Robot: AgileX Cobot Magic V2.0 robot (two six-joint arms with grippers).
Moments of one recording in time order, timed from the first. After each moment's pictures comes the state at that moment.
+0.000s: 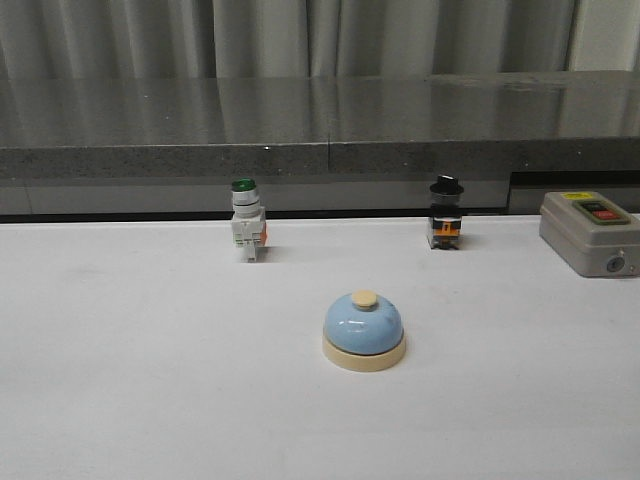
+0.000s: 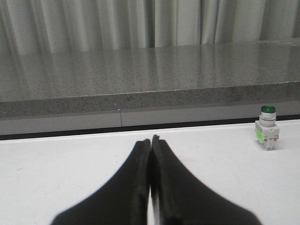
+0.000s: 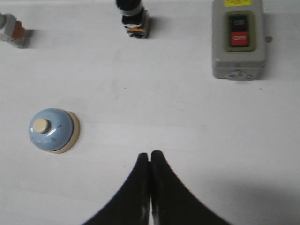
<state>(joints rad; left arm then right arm) -0.05 0.00 0.00 0.13 0.09 -0.06 0.16 1.09 -0.79 0.19 0.60 -0.02</state>
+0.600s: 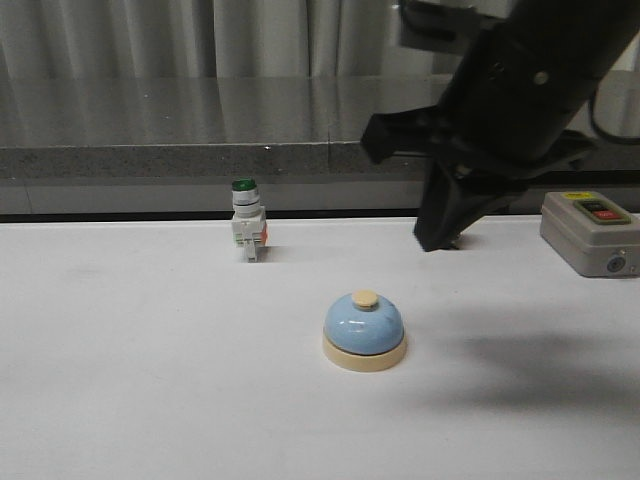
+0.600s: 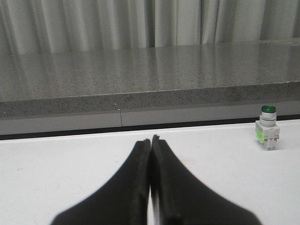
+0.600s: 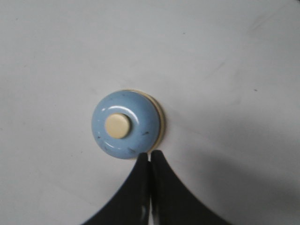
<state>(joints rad) -0.05 0.00 0.00 0.13 0.09 -0.06 0.49 1.64 -1.07 0.20 0.57 -0.02</state>
